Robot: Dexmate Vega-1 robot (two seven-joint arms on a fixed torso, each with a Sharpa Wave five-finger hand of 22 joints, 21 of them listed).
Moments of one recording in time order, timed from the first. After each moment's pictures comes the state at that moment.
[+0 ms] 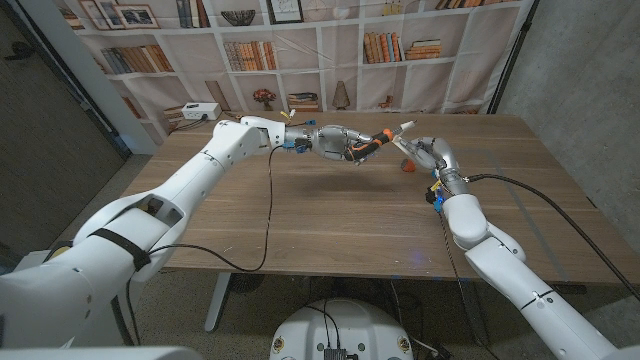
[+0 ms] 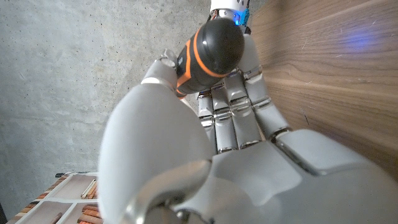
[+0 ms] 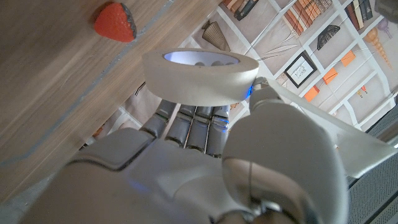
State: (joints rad) left arm 0.34 0.40 0.59 -1.27 -0.67 0.54 -0.97; left_hand 1.25 0.06 0.28 -0.10 0.20 0.91 0.20 0.23 0.46 0.93 0.13 0.31 0.95 1.07 0.08 0.49 0.87 0.75 -0.07 1.28 0.18; right arm -1.14 -0.51 -0.27 -1.83 -0.01 0.03 -0.37; right_hand 0.93 0.10 0.26 -0.05 0.21 0.90 0.04 0.56 0.40 0.76 -0.01 1.12 0.62 0.56 -0.05 1.01 0.94 0.26 0.01 1.10 0.18
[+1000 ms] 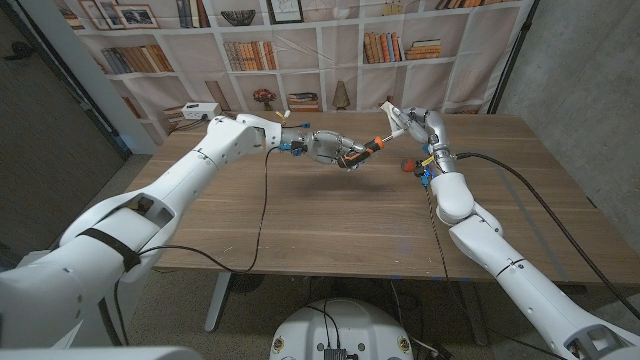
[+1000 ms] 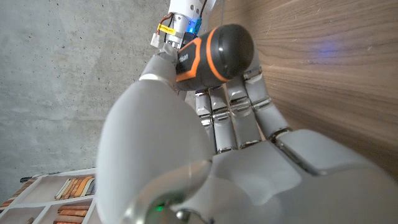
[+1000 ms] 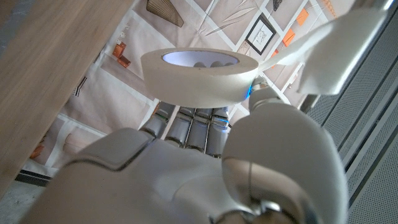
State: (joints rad) left arm 0.34 0.46 0.61 -1.33 -0.61 0.59 -0.88; left_hand 1.26 0.05 0.28 -0.10 0.19 0.95 0.19 0.21 0.46 0.95 0.12 0.31 0.95 1.10 0.06 0.50 0.86 0.76 -0.08 1.29 0.18; right arm -0.97 -0.47 -0.34 -1.65 0.09 0.32 -0.37; right_hand 0.93 0.10 0.26 -0.05 0.21 0.90 0.04 0.57 0.40 0.75 -0.01 1.12 0.63 0.56 -0.05 1.01 0.94 0.26 0.01 1.11 0.18
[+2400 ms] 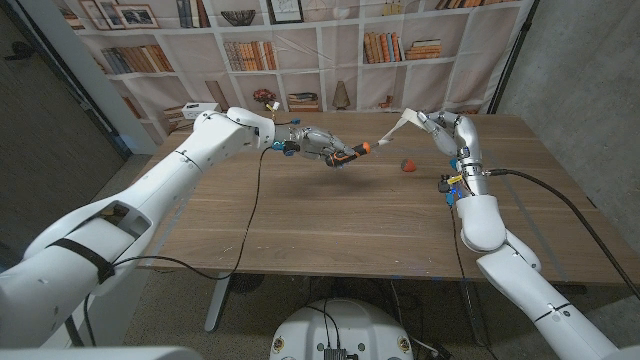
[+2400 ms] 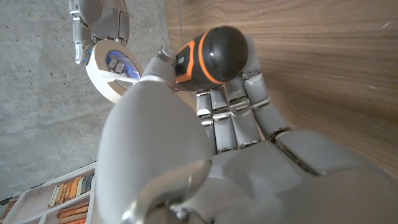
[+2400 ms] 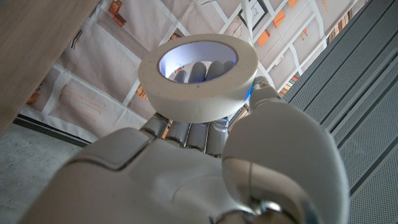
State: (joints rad) left arm 0.40 0.58 0.60 -1.55 -0.51 0.61 -0.64; left_hand 1.26 0.05 0.28 -0.10 0.19 0.95 0.19 0.21 0.46 0.95 0.12 0.30 0.95 1.09 0.05 0.49 0.85 0.75 -0.08 1.30 0.18; right arm -1.26 -0.51 -0.16 -1.93 -0.05 0.30 -0.47; right_hand 0.93 0.10 0.26 -0.05 0.21 0.90 0.04 0.61 0.39 0.75 -0.01 1.12 0.62 0.56 -0.05 1.01 0.94 0.26 0.00 1.11 0.18
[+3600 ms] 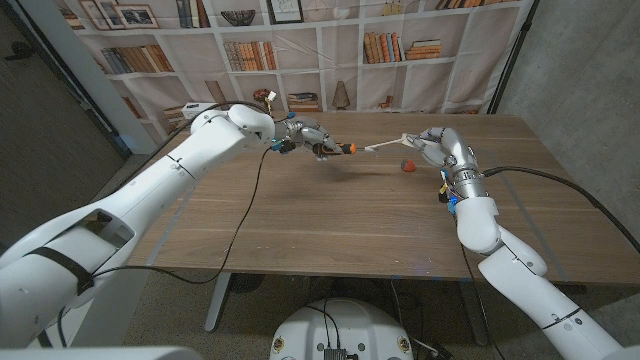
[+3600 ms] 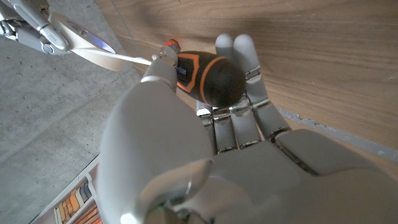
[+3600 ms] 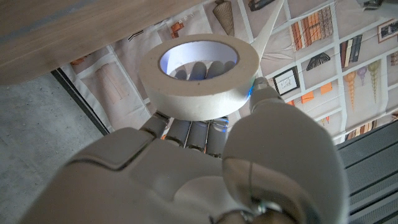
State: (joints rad) left arm 0.42 0.66 0.67 -1.77 -0.25 0.64 -0.36; left_hand 1.26 0.05 0.28 -0.10 0.18 0.96 0.19 0.20 0.46 0.96 0.12 0.29 0.95 1.10 0.04 0.50 0.85 0.75 -0.08 1.31 0.18; right arm -1.28 -0.56 -0.20 -2.05 -0.37 -0.13 -0.40; right_hand 0.93 0.10 0.26 -0.05 0.22 0.90 0.04 0.61 0.38 0.75 -0.01 1.12 0.62 0.56 -0.05 0.99 0.94 0.26 0.00 1.10 0.18
